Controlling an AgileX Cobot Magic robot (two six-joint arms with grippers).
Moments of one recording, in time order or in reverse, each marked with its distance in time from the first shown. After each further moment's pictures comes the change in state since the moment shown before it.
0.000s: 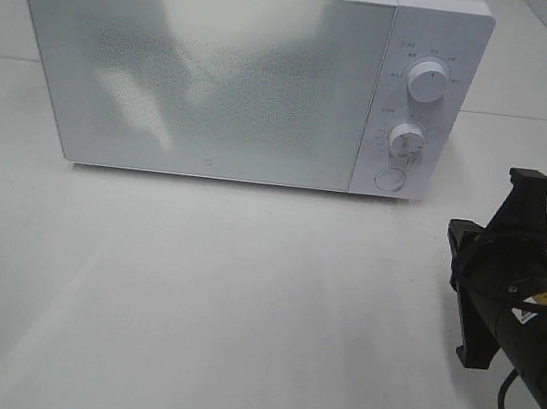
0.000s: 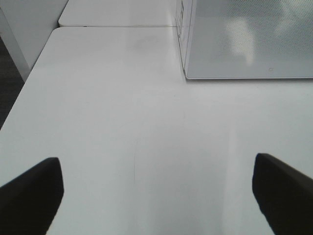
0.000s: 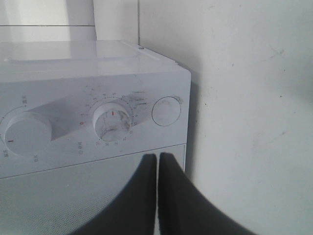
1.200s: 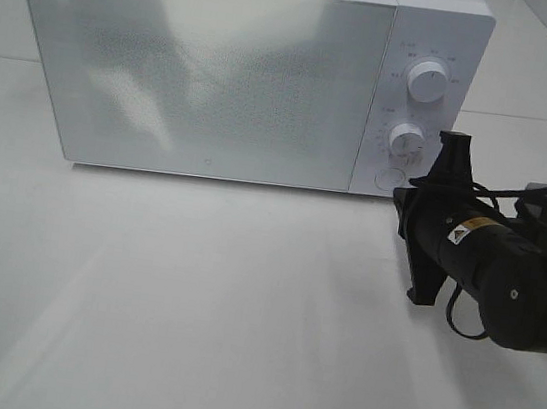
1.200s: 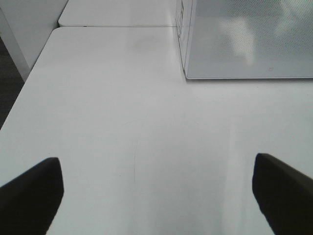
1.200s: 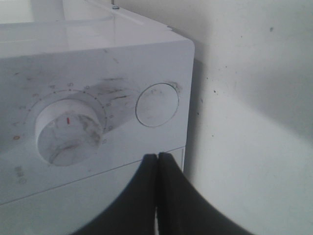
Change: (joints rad) left arm 0.000 0.000 0.000 0.000 0.000 0.000; right arm -0.277 0.223 -0.290 -0.408 0.220 0.103
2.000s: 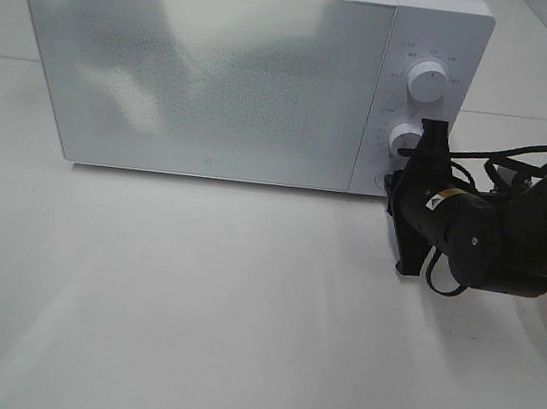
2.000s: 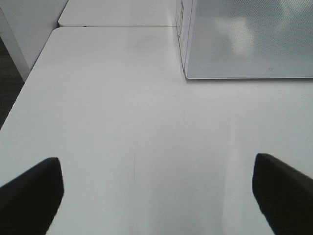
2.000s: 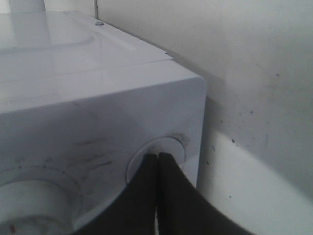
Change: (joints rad) left arm 0.000 0.000 0.000 0.000 0.000 0.000; right arm -0.086 0.156 -0.214 -0.047 0.094 -0.020
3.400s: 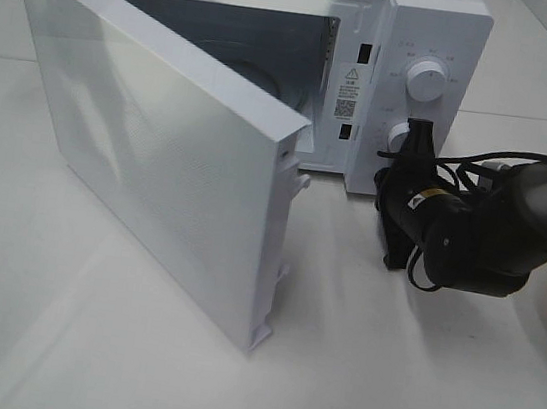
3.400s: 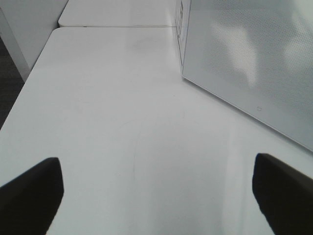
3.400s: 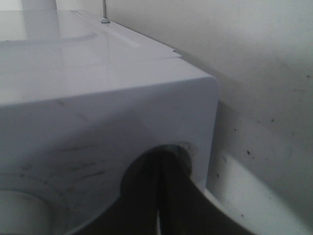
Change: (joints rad) left arm 0.000 0.000 0.000 0.000 0.000 0.000; right arm 0.011 0.093 -0.081 0.037 -0.077 -0.028
